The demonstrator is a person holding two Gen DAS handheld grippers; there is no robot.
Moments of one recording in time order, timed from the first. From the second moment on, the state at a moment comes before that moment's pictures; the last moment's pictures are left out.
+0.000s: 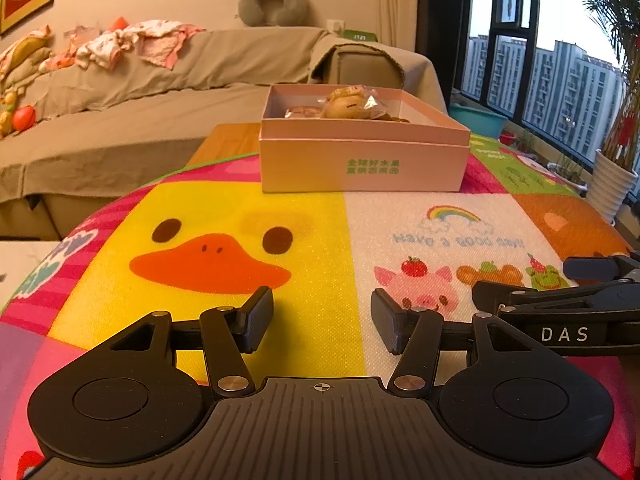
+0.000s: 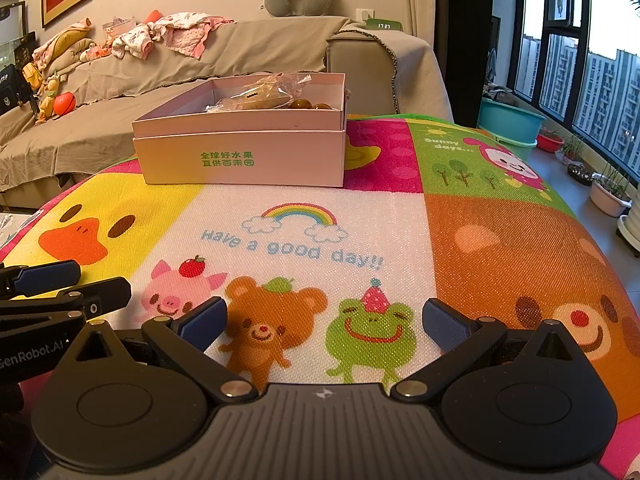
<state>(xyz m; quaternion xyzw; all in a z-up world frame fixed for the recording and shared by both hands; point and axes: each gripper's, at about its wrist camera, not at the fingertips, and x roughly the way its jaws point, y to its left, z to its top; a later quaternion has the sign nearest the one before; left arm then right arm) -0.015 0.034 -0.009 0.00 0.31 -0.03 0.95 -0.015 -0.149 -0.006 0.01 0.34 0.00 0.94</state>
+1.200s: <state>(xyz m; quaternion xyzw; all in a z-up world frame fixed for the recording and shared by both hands) -0.016 0.037 -0.009 -0.01 0.31 -0.03 0.95 -0.015 -0.149 -0.006 0.01 0.34 0.00 0.94</state>
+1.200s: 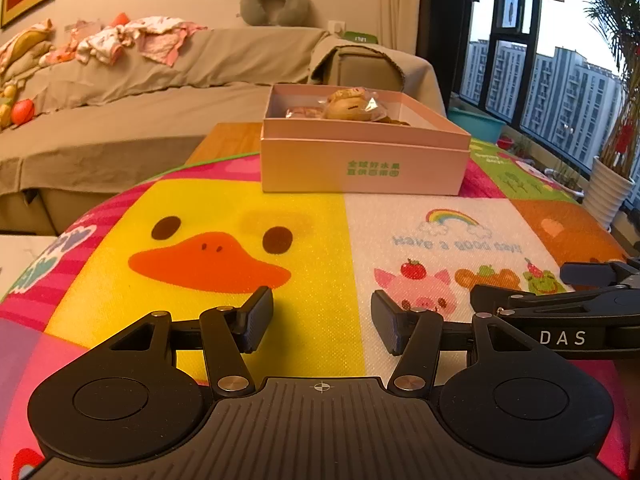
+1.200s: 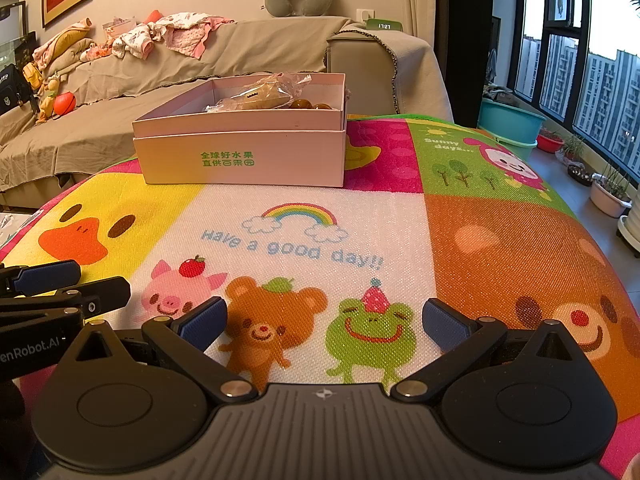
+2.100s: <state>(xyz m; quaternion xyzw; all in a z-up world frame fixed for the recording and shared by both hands) -0.015 0.034 -0.008 -0.01 0.31 -0.03 0.95 -0.015 -0.148 -0.007 0.01 0.34 0.00 0.94</state>
